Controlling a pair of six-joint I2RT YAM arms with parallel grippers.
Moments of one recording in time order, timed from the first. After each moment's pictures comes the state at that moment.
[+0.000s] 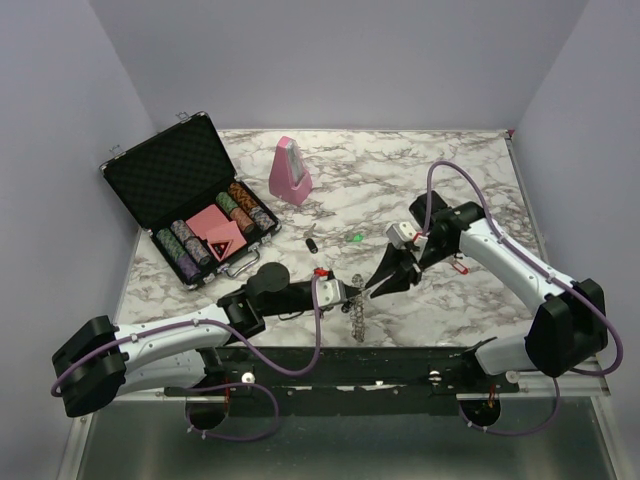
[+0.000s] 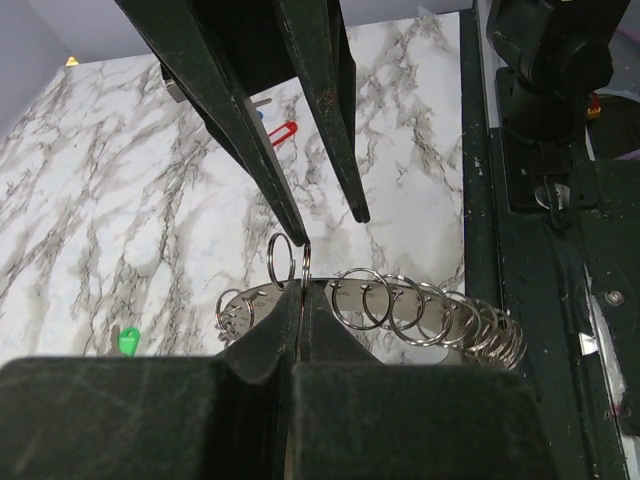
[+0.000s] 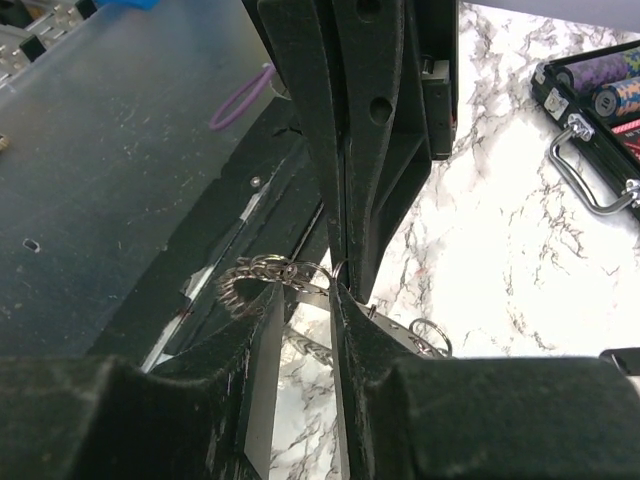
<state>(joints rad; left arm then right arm) -1.04 1.04 0.45 0.50 0.36 0.26 0.45 1.40 1.09 -1.20 -1.41 -1.49</state>
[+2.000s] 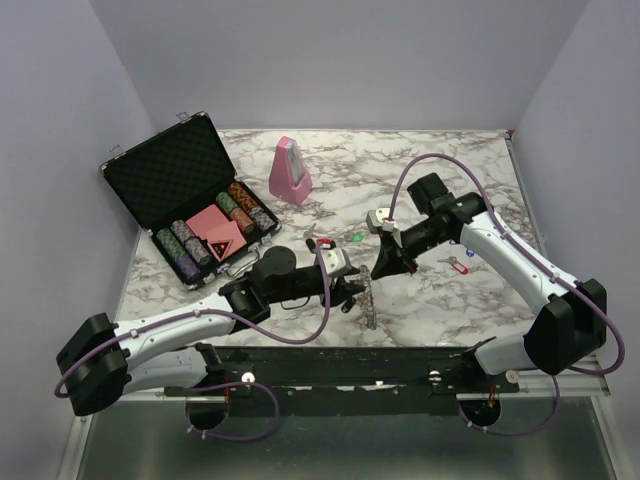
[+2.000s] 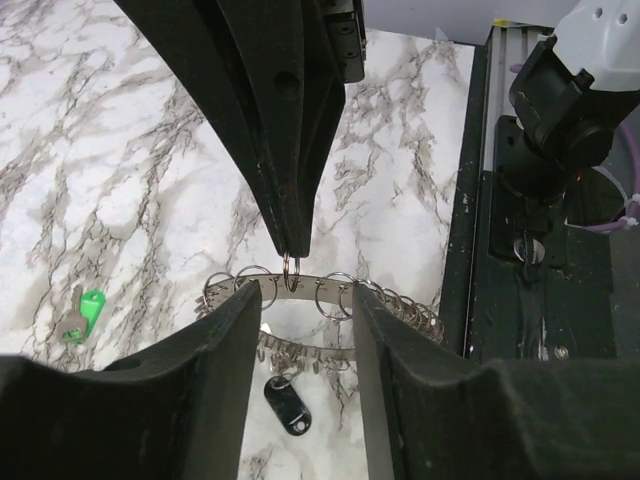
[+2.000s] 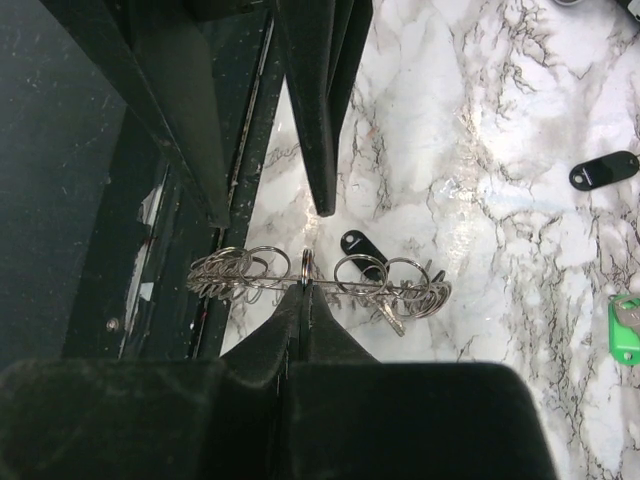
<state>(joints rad) -0.99 1.07 0.58 0.36 0.33 0.02 0.47 1.41 1.19 -1.04 -1.03 -1.05</state>
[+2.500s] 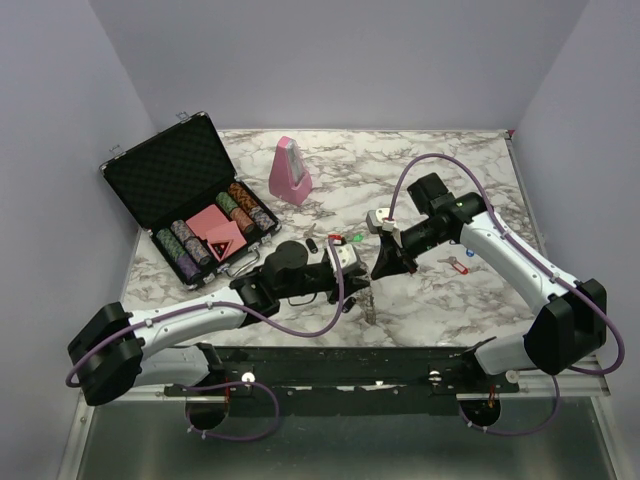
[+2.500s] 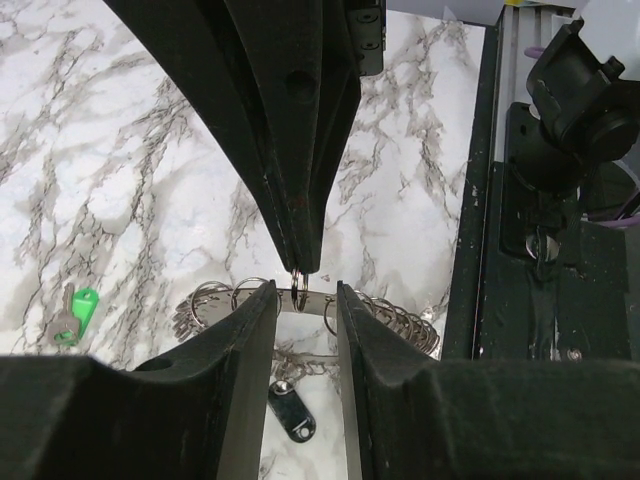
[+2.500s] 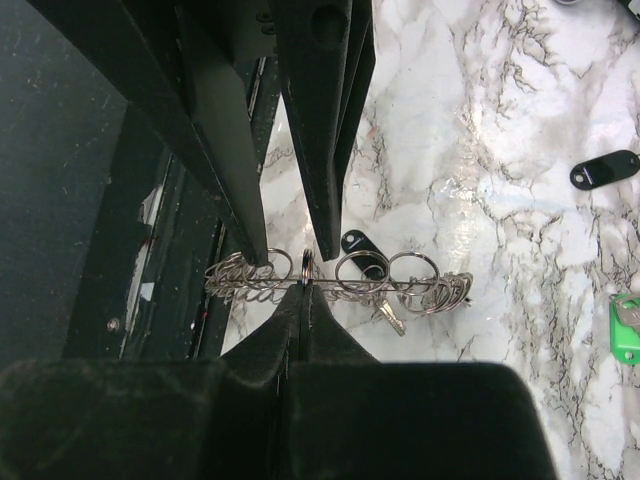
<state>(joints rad) -0.99 1.17 0.63 0.36 0.33 0.03 0.47 1.41 1.19 -1.04 -1.03 -1.05</state>
